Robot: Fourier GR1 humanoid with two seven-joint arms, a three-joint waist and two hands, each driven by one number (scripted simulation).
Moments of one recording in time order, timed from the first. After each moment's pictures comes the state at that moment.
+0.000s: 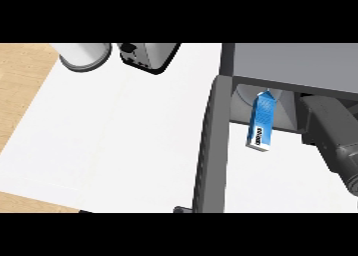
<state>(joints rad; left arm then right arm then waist) 0.16 0.29 0.72 -2.08 1.00 -0.68 0.41 -1.01 -0.35 -0.36 -0.09 0.16 -0.43 -0.68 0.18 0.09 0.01</state>
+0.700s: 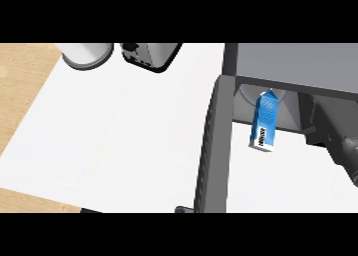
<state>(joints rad) 0.12 0.30 0.70 -2.04 0.95 -0.70 0.41 -1.06 -0.37 -0.35 -0.10 0.15 -0.35 -0.69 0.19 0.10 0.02</state>
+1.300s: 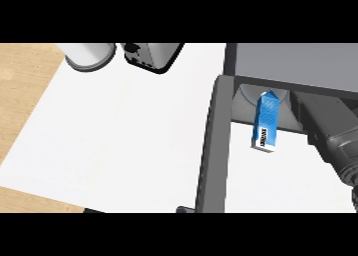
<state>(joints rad) 0.07 0.30 0.66 -2.00 0.90 -0.72 0.41 -1.10 -0.32 -0.29 -0.07 0.20 -0.39 -0.60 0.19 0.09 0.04</state>
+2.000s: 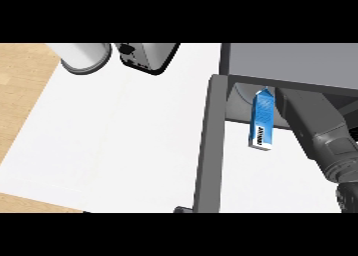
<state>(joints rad) 0.09 0.25 0.61 -1.97 0.84 -0.77 0.41 -1.13 -0.25 -0.32 -0.09 0.15 -0.50 -0.63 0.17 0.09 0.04</state>
